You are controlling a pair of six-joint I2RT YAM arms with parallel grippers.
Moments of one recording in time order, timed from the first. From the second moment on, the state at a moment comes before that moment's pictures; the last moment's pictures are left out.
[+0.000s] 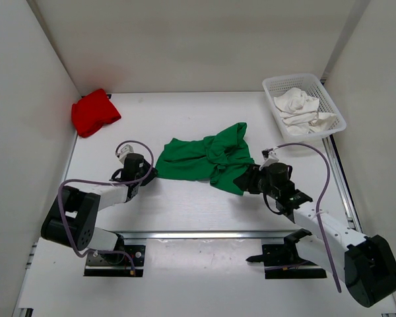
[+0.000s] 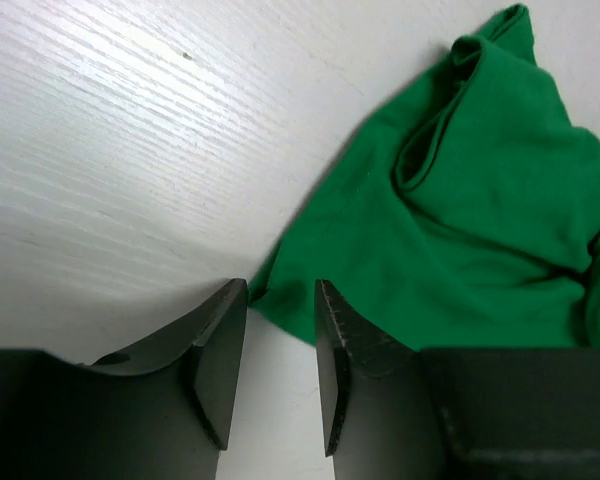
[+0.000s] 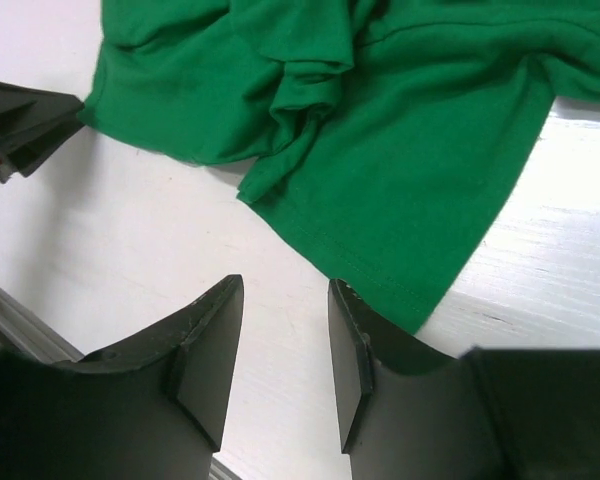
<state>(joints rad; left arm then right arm) -0.30 1.40 0.44 0.26 -0.14 -0.86 0.43 0.96 0.34 0.11 -0.20 0.61</state>
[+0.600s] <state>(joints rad) -0.30 1.44 0.45 0.26 -0.14 -0.91 0.45 0.88 0.29 -0.03 -0.11 0.61</state>
